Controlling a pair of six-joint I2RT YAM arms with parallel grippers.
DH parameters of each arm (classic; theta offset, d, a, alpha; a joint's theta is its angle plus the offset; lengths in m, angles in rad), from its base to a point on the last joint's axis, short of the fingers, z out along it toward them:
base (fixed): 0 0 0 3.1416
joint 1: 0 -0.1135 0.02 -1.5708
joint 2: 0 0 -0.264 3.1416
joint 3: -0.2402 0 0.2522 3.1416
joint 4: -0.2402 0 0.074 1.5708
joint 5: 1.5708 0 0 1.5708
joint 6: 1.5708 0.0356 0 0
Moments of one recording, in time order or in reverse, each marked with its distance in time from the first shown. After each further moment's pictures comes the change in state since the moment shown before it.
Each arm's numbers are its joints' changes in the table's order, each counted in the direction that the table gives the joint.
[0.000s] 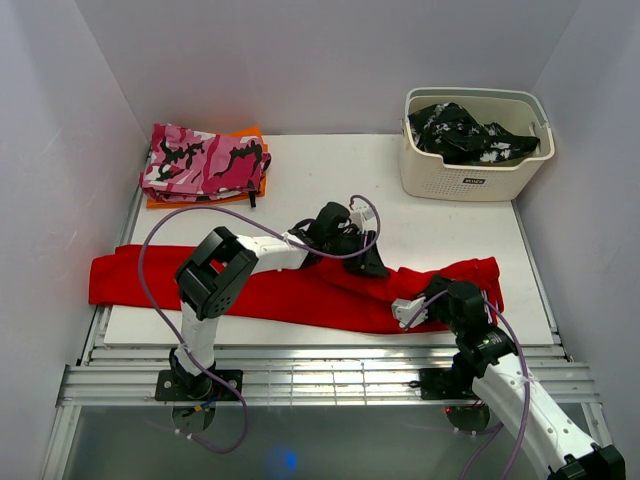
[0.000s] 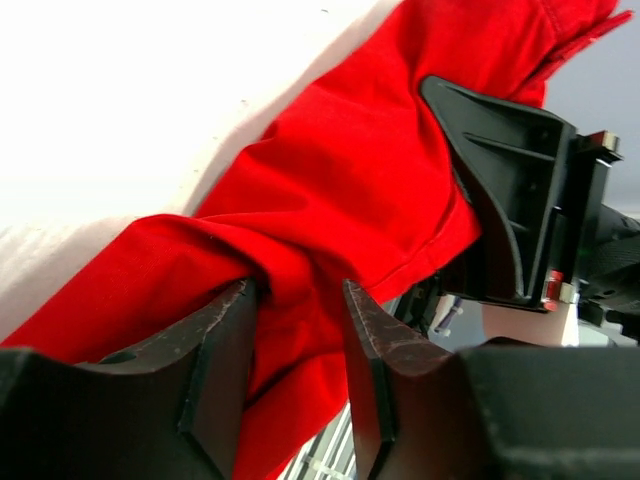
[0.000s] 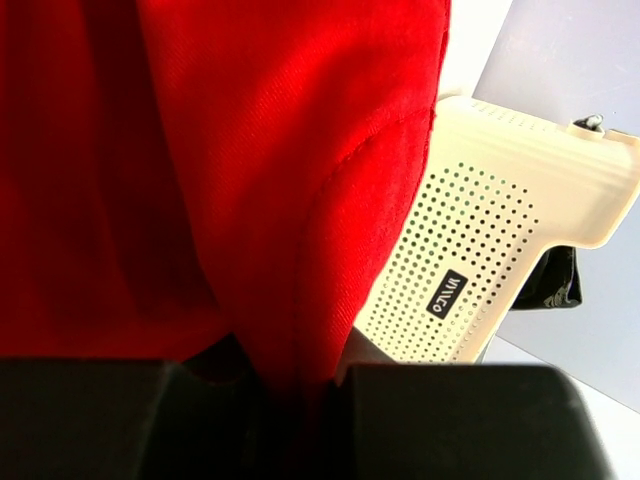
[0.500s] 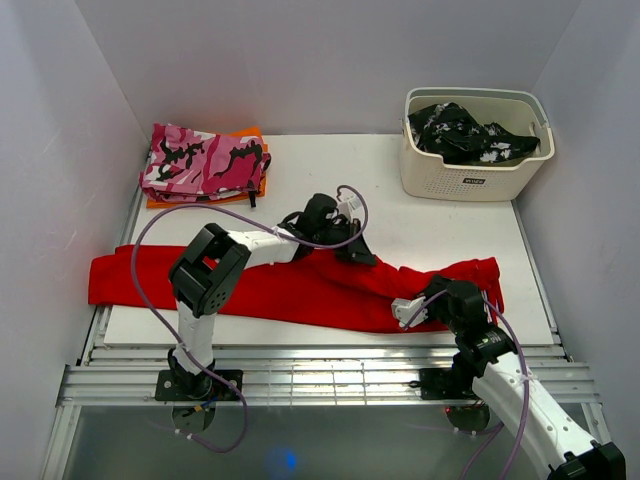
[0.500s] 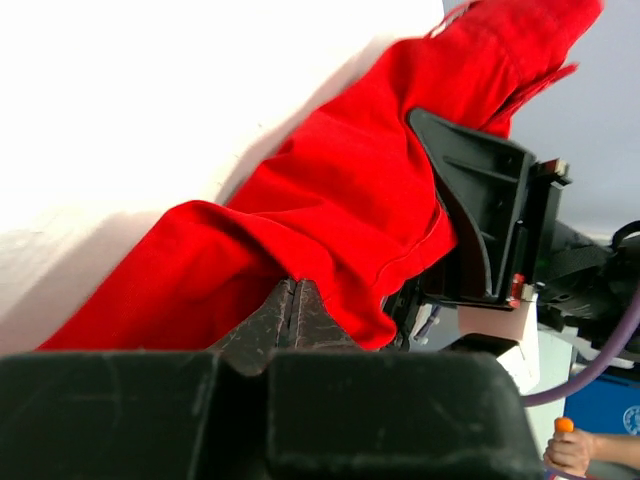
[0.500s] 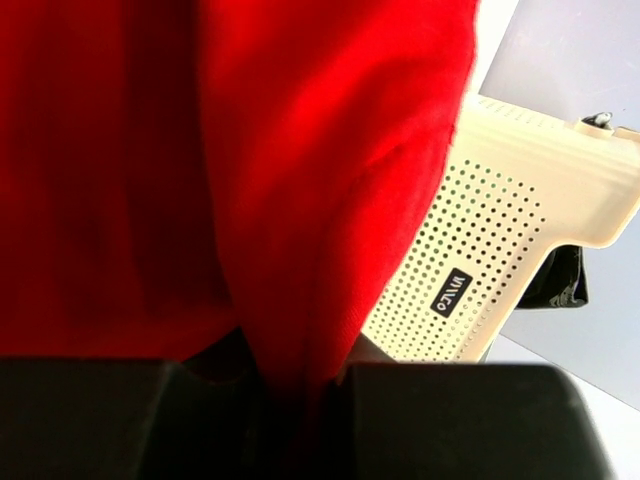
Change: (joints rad) left arm -0.061 0.006 0.008 0.039 0.050 -0.048; right arm 0.000 -0.020 0.000 0.008 0.007 0.001
